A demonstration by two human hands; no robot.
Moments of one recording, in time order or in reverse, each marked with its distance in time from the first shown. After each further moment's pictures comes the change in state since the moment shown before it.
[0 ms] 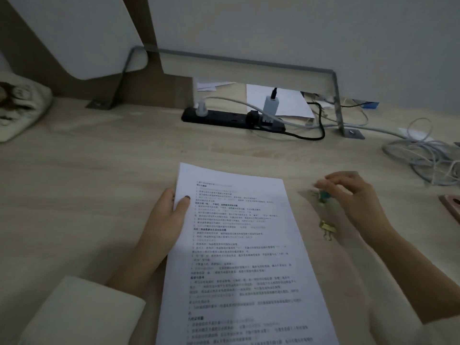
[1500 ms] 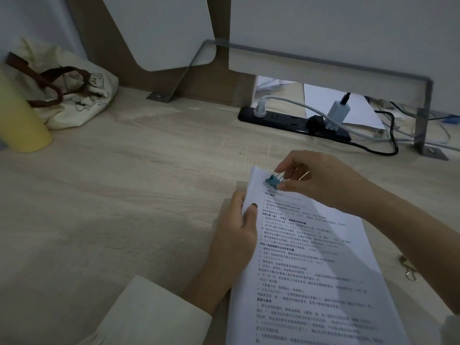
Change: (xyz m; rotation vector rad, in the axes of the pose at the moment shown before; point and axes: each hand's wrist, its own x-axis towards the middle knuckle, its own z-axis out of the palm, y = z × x) left_hand -0.008 -0.006 0.001 -0.105 -0.086 0.142; right_hand 0.015 -0.138 0.115 -0.410 -0.607 -0.273
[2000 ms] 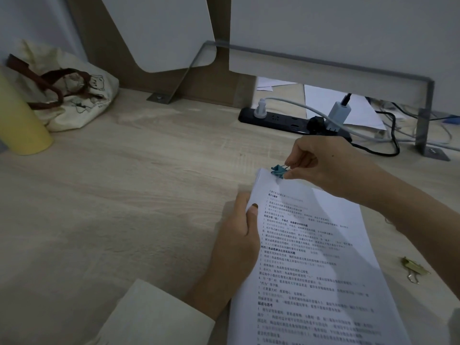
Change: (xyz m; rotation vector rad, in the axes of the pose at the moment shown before) left_hand -0.003 -0.005 0.003 0.028 -0.011 0.079; right_hand 0.004 -0.009 -0.017 -0.093 0.084 -0.076
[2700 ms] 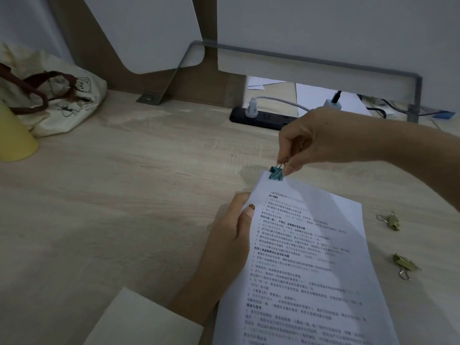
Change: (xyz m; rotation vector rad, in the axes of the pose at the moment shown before) left_hand 0.001 0.014 -0.004 0.018 -0.048 0.029; right_hand 0.022 -0.003 -0.041 -0.033 -0.304 -0.130
